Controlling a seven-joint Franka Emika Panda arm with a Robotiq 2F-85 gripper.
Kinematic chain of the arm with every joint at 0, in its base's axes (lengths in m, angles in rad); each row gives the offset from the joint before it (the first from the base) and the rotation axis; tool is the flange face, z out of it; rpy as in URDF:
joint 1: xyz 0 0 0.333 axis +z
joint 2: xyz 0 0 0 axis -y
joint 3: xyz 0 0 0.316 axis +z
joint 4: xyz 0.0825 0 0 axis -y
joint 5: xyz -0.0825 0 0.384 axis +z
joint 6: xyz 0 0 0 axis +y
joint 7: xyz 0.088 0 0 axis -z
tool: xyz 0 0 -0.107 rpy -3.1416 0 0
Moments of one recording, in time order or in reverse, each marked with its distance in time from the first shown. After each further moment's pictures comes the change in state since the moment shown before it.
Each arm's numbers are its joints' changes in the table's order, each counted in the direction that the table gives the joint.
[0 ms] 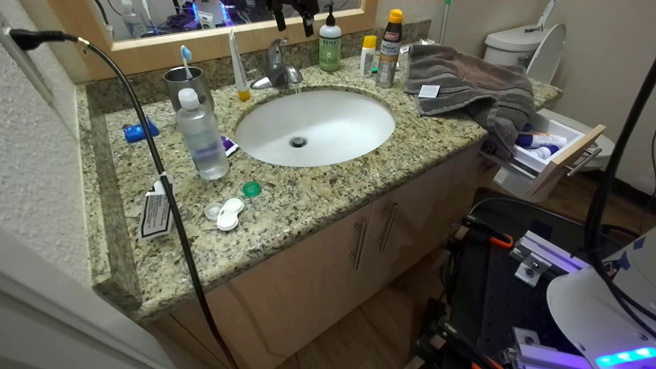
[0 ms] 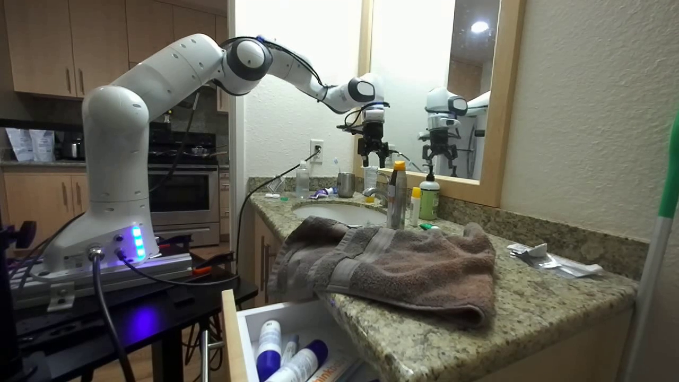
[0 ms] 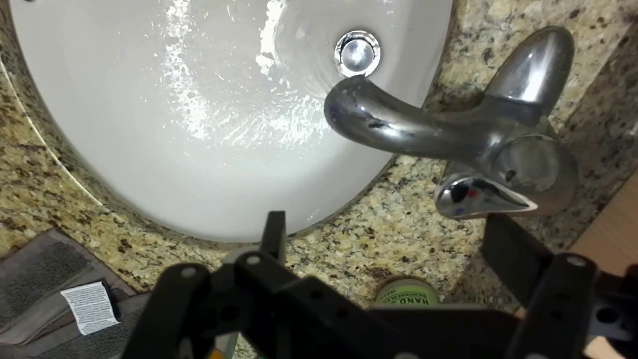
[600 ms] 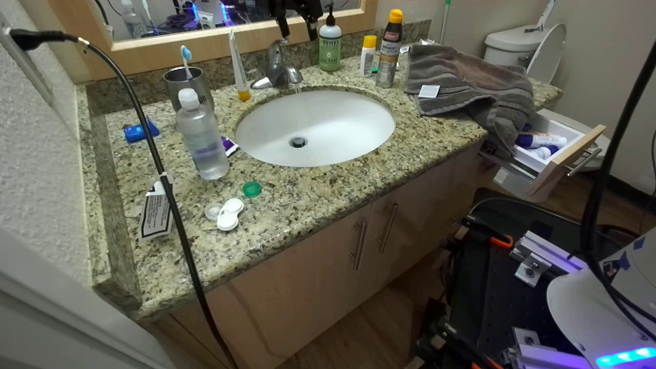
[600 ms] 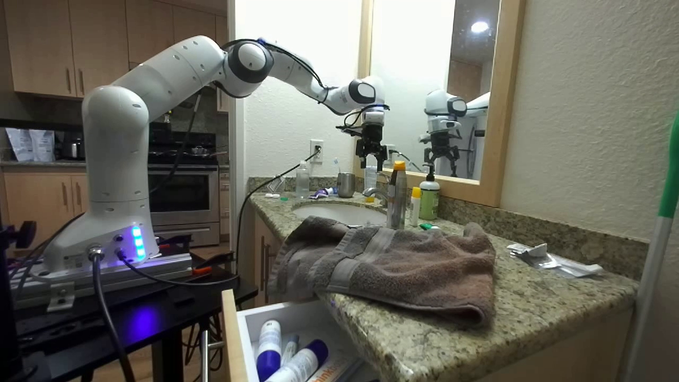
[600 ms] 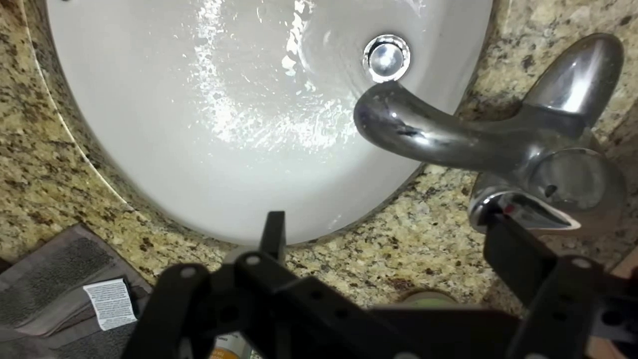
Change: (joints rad) arm -0.004 -0.022 0.000 0.025 0.001 0.064 -0.017
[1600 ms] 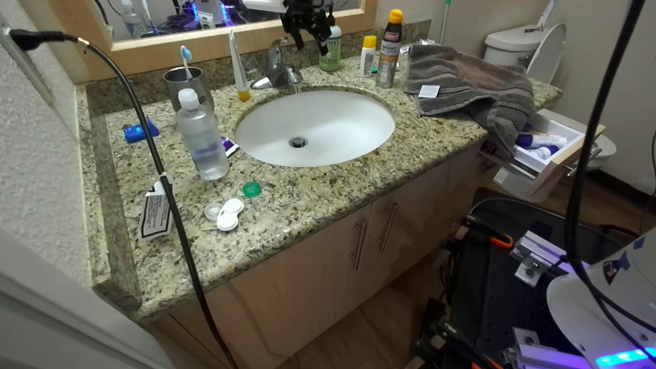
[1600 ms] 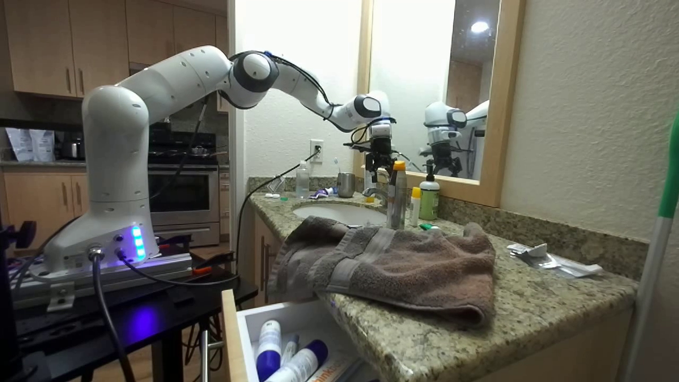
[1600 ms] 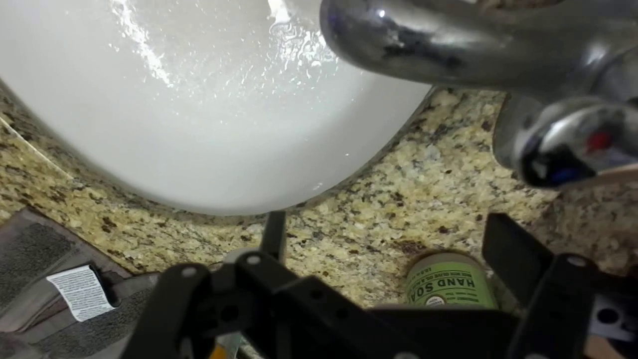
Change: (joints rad) arm -0.004 -0.096 -0.063 0.020 -0.056 -0.097 0.070
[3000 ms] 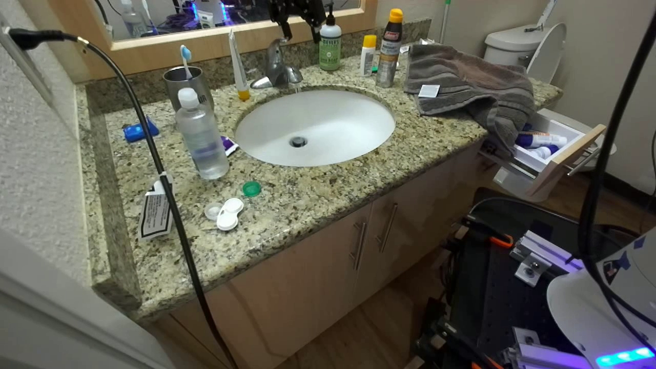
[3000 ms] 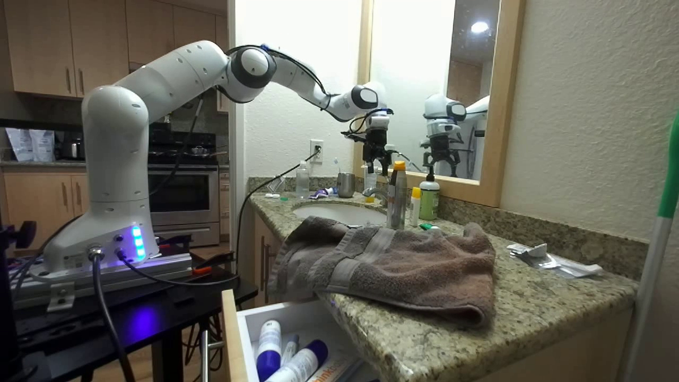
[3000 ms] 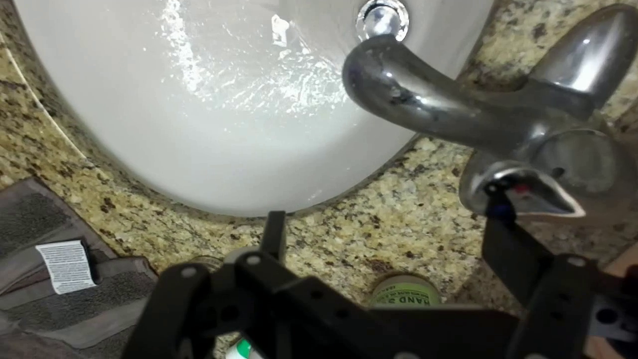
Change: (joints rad) arm -0.005 0.046 0.051 0.009 0.012 0.053 -0.159
